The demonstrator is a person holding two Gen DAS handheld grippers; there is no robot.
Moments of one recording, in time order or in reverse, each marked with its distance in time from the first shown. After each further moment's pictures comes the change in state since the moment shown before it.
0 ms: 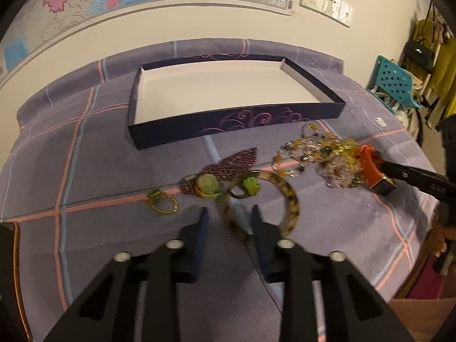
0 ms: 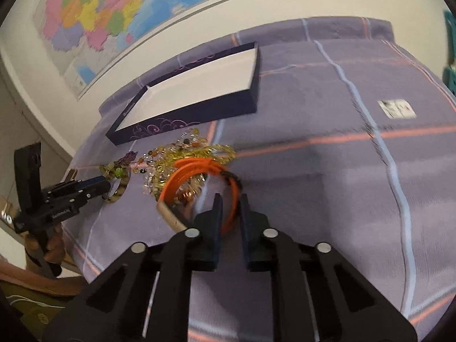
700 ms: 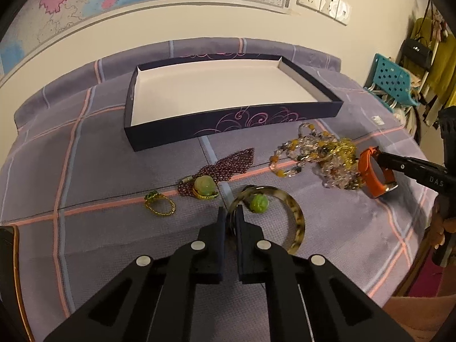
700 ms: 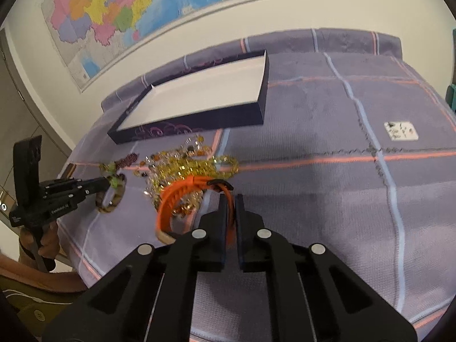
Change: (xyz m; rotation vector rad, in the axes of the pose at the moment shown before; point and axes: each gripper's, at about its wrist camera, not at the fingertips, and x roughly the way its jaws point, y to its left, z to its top) left arm 0.001 0.000 0.003 0.008 0.002 -0.012; right arm -0.006 0.005 0.009 -0.050 -0.024 -0.014
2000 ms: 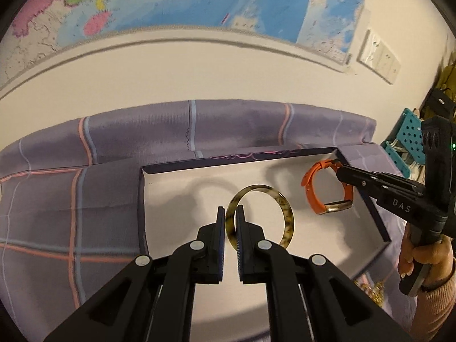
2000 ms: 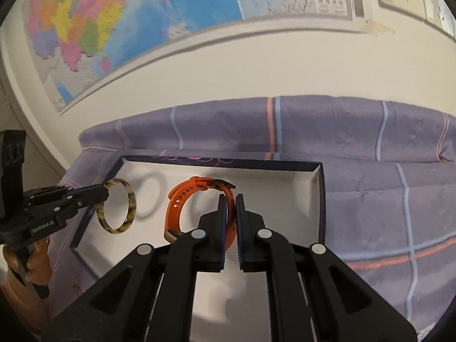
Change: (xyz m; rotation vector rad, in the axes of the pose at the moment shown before) left arm 0.066 0.071 0.174 -0.106 -0.051 0.003; right arm 0.147 0.025 0.205 -0.053 -0.011 -0.036
